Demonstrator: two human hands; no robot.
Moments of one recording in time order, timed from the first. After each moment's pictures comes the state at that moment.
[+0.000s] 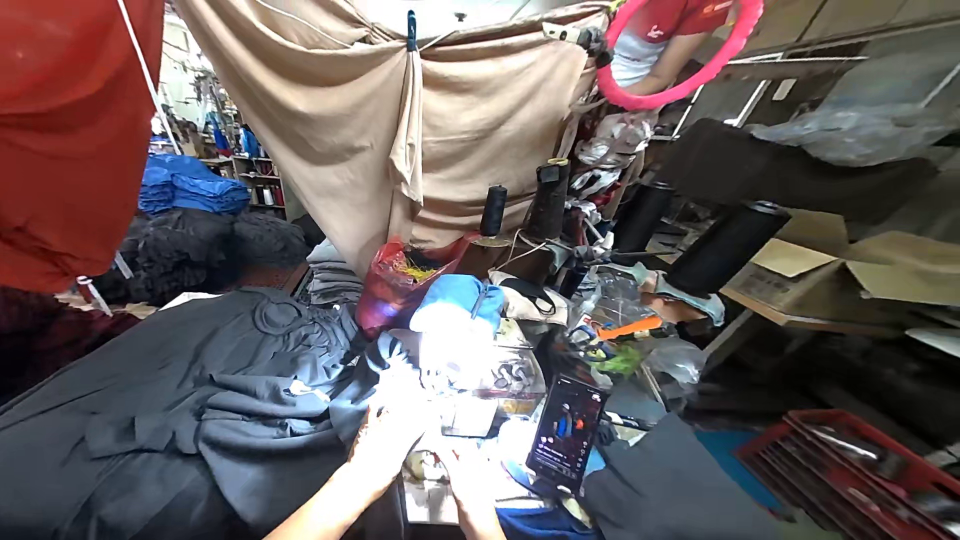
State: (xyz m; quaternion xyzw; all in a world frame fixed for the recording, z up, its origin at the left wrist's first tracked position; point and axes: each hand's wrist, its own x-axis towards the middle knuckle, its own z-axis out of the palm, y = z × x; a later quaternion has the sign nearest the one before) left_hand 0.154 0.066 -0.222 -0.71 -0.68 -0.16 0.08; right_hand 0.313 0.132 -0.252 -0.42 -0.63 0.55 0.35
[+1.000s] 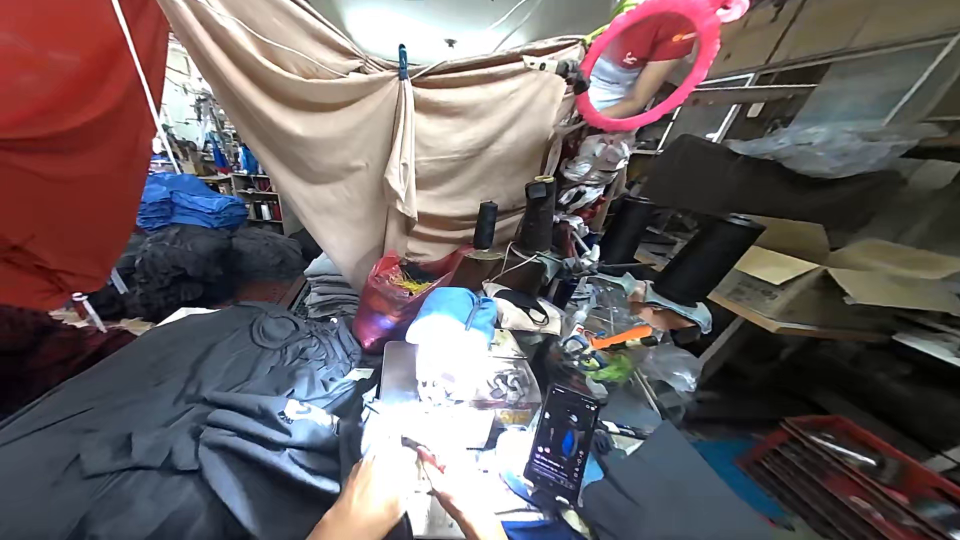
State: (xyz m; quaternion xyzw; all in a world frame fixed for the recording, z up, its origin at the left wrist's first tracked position) left_hand 0.183 0.026 -0.169 -0.64 -0.73 -0.18 -0.13; right_hand 0.310 0.144 -0.230 -0.33 -0.85 0.35 0.22
